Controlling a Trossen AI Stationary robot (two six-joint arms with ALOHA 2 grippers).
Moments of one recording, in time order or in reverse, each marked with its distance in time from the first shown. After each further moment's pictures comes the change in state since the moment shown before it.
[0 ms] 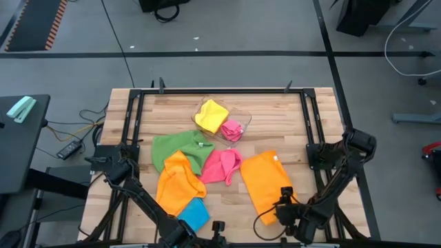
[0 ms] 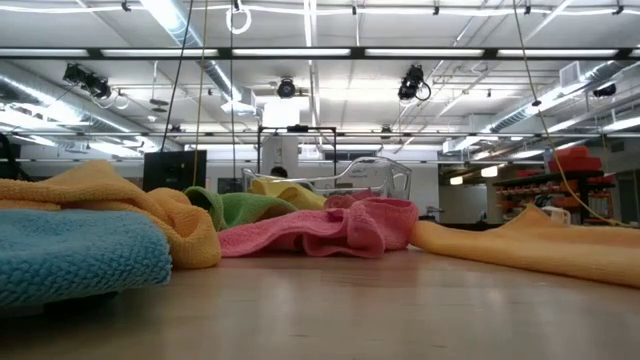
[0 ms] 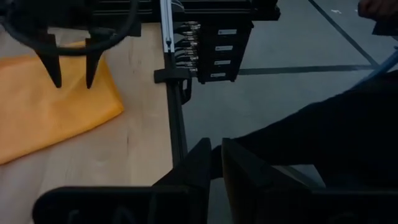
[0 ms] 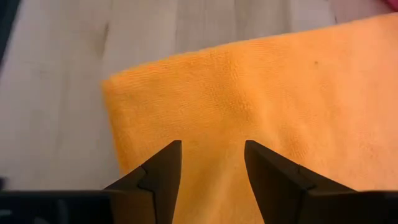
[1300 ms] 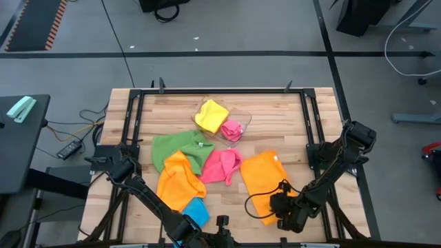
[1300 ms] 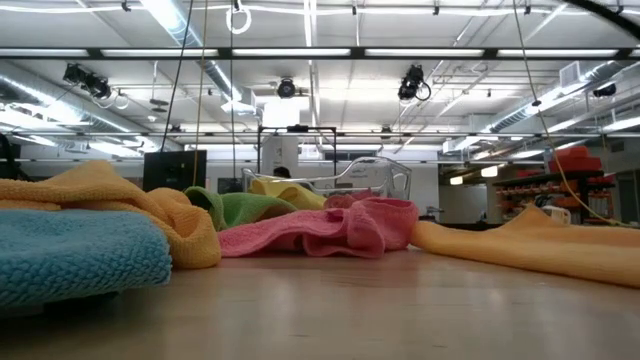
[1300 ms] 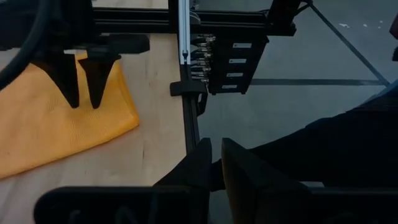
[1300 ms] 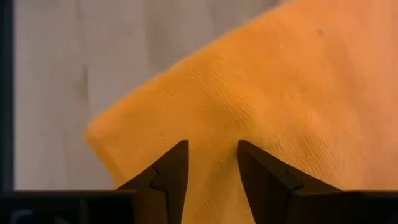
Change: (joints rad) left arm 0.039 0.000 0.000 0.030 0.000 -0.004; right arm -0.122 -0.084 -0.098 0.163 -0.156 0.143
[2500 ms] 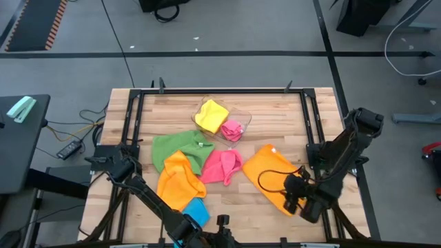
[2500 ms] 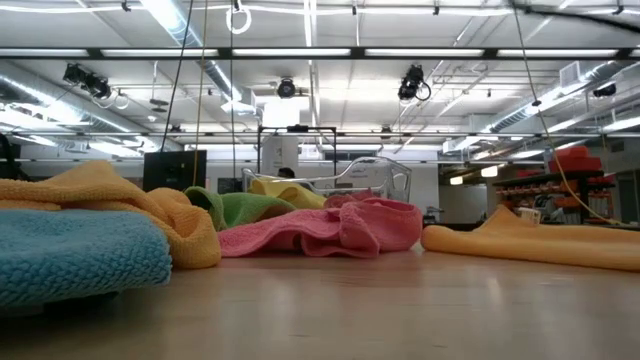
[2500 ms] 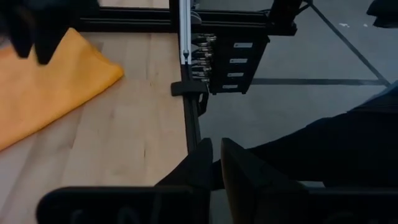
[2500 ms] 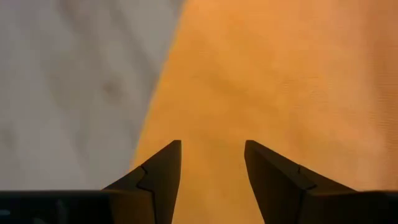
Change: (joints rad) left arm 0.009 0.000 0.000 -0.001 0.006 0.000; right arm 0.093 -0.227 -0.053 -0.414 0.114 0.519
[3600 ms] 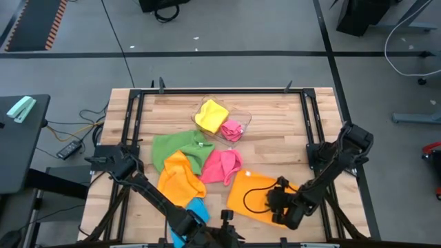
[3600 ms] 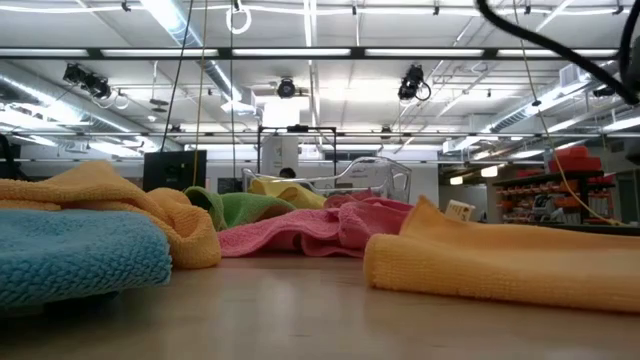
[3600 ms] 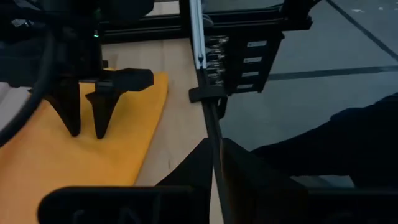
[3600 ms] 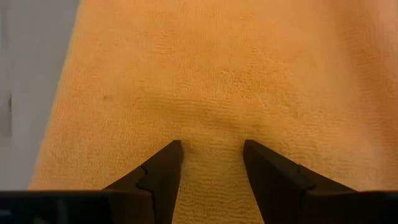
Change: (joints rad) left arm 0.039 0.000 0.000 -0.001 0.001 0.106; right arm -0.133 0.280 -0.002 0.467 -0.011 -0.479
